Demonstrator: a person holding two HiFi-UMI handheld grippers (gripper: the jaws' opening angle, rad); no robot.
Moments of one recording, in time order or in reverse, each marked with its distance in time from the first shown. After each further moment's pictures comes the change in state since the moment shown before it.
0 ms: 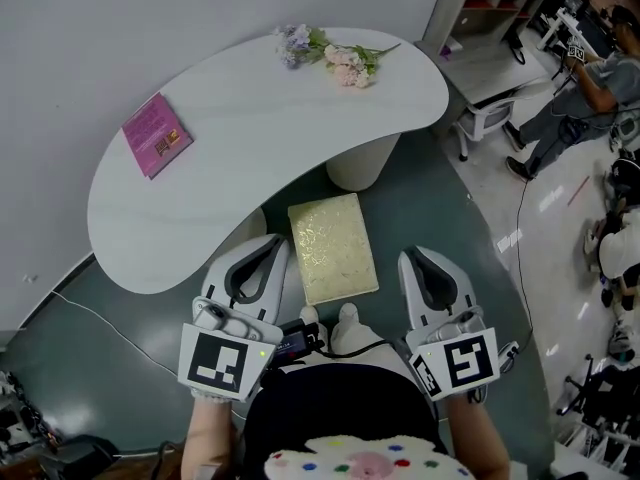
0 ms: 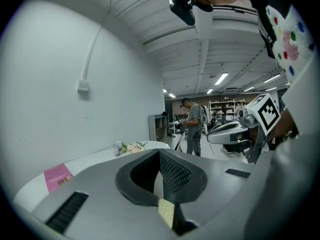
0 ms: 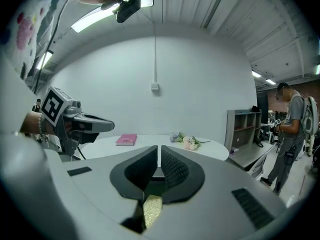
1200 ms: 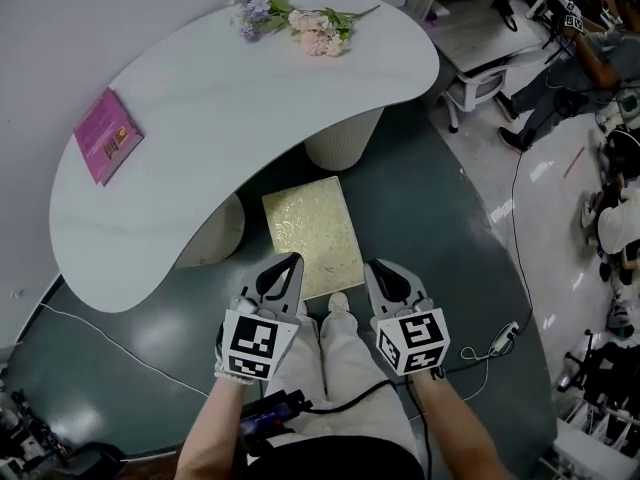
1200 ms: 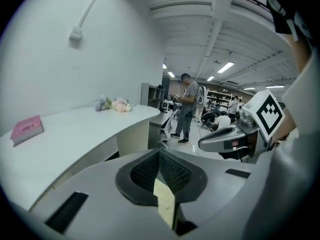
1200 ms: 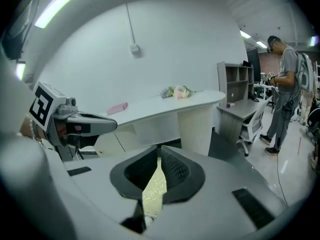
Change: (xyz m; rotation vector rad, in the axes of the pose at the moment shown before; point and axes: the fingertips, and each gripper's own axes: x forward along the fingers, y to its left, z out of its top) left arm 0.092 -0.050 -0.188 -0.065 0.272 -0.123; right arm 0.048 -0.024 -0.206 0.227 0.319 -0.035
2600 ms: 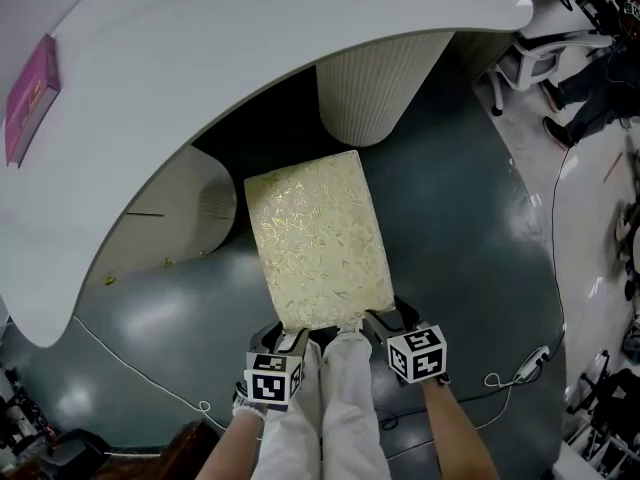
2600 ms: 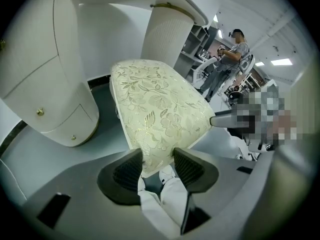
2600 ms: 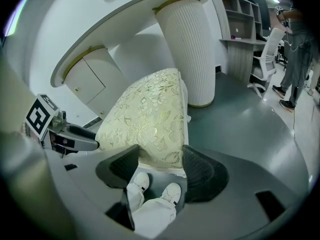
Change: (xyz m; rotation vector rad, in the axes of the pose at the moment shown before) left arm 0.083 -0.028 -0.404 -0.452 0.597 0.129; right arm 0.135 -0.074 -0.338 0.126 0.451 0.115
